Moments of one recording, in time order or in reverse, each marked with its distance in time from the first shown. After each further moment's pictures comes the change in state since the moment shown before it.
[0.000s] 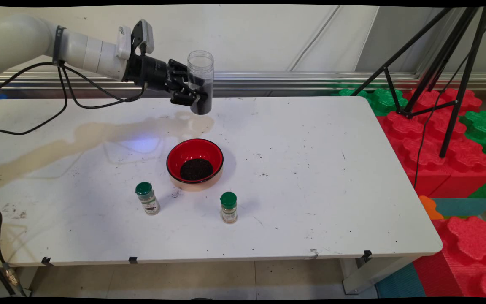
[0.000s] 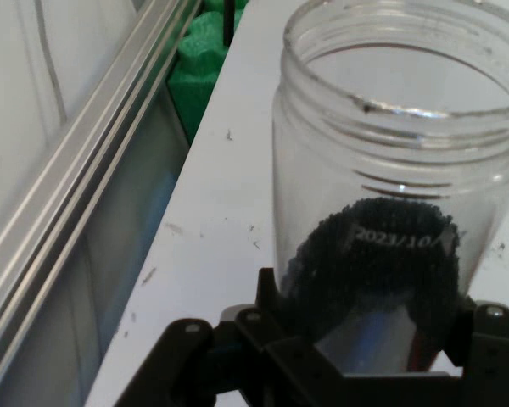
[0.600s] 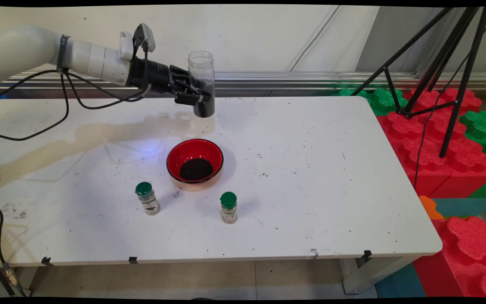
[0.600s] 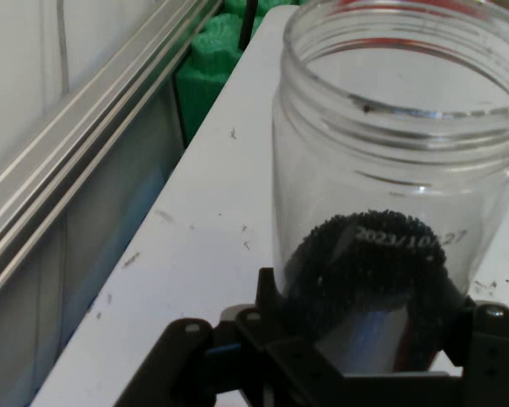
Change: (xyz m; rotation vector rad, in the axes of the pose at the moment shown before) arm -0.015 -0.001 0.010 0.001 0.036 -0.170
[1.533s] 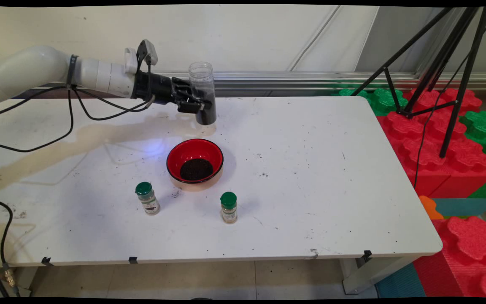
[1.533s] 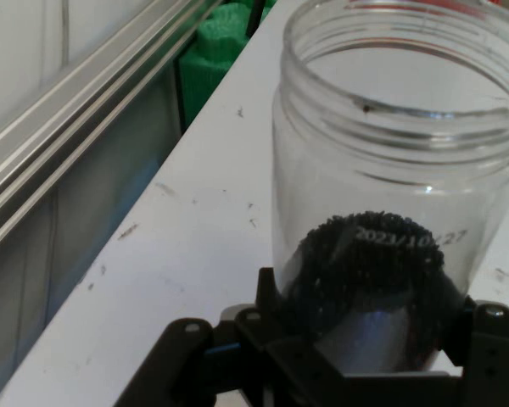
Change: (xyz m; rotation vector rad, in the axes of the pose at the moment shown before) arm -0.041 -0.010 0.021 -0.007 0.031 -0.055
